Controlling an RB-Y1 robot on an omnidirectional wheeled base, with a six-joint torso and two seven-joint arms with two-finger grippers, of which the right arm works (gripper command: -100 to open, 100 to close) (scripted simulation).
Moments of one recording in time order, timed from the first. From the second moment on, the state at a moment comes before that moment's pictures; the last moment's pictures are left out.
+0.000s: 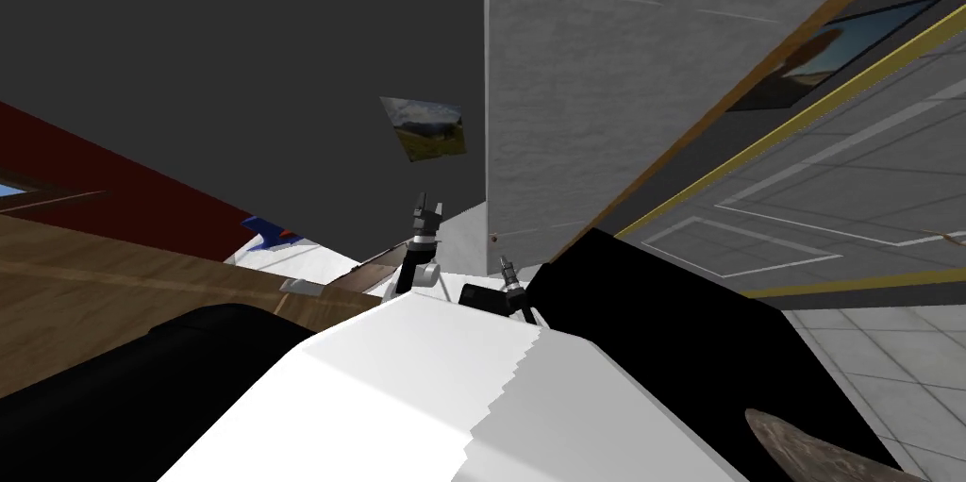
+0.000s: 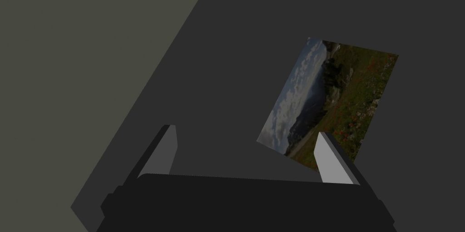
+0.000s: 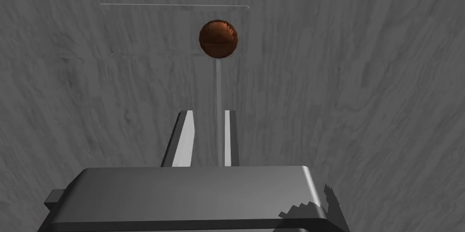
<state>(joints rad) 0.16 -0.10 0.50 -1.01 -0.08 -0.74 0.05</state>
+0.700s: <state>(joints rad) 0.15 -0.09 0.49 -1.00 -0.08 -0.75 0.05</state>
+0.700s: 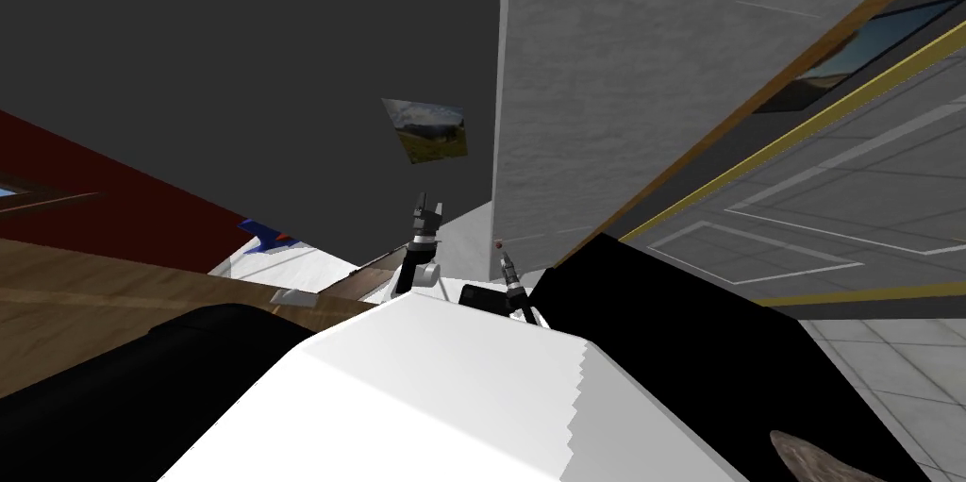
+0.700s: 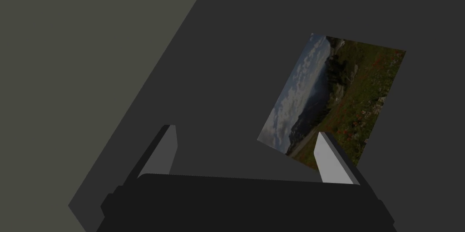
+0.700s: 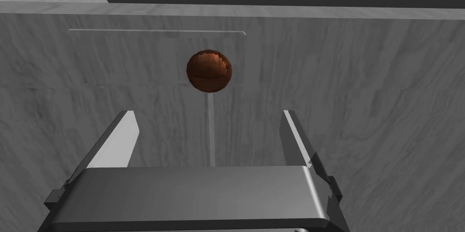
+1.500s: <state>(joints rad) 0.14 -0.08 0.48 -0.98 -0.08 -0.76 0.05</state>
